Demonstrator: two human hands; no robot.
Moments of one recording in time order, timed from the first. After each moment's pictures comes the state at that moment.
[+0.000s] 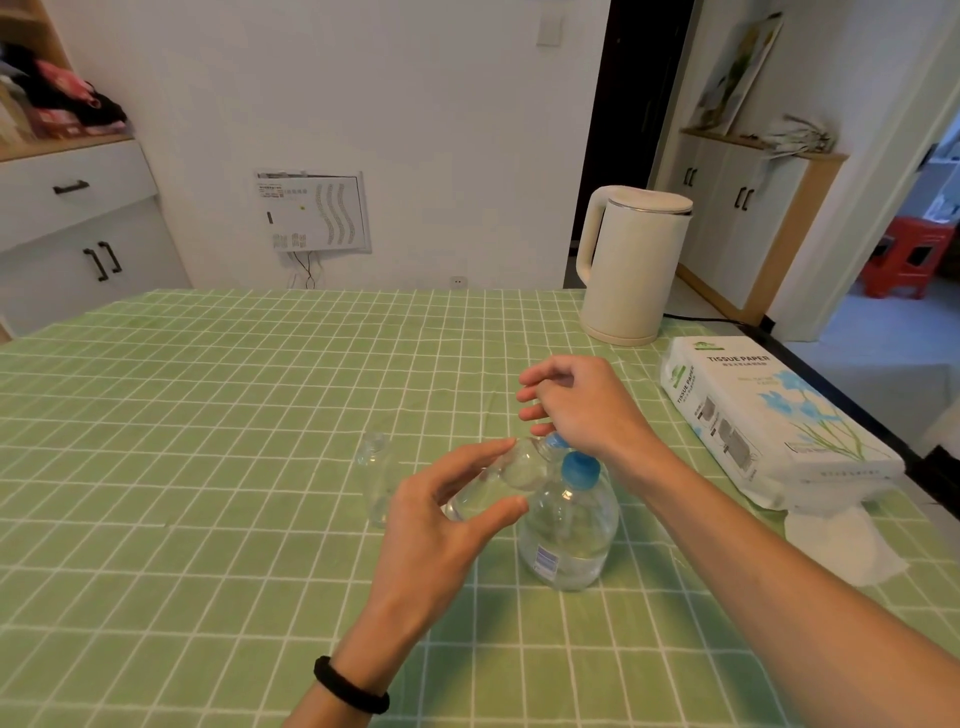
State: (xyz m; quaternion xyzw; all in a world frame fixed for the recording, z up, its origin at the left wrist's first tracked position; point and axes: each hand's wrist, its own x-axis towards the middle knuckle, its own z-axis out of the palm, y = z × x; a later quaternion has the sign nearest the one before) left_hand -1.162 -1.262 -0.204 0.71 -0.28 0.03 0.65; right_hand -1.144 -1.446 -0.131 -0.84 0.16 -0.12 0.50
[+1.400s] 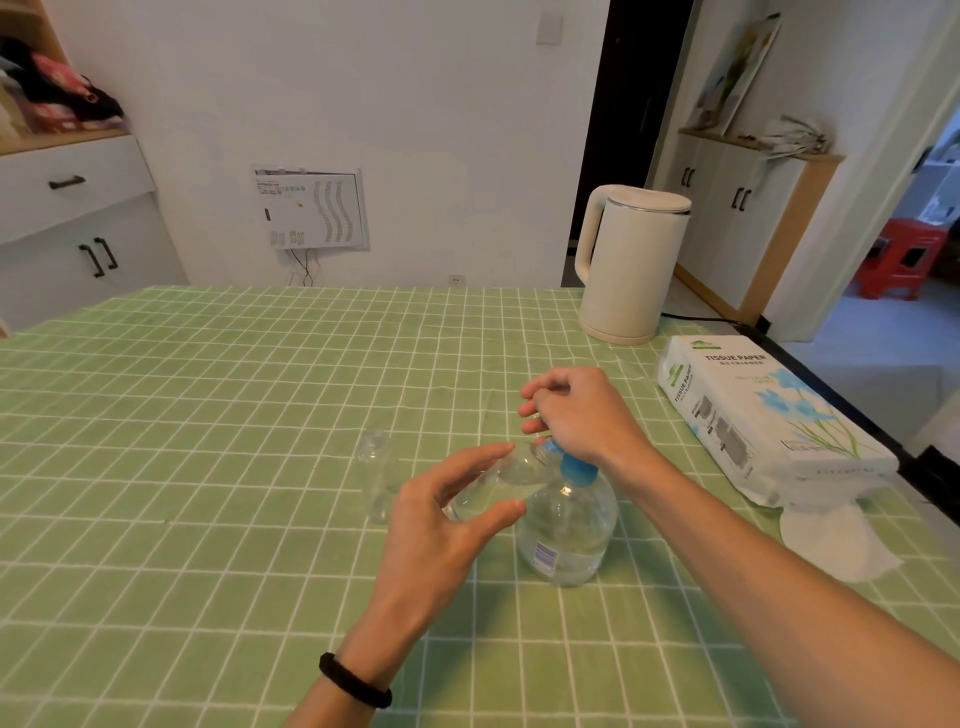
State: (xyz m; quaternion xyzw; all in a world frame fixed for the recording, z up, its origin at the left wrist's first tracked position) left_hand -1.164 -1.261 -0.207 0.71 -0.26 0.01 0.65; right_hand -1.146 -1.444 -0.138 -0.85 0.17 -0.10 0.49
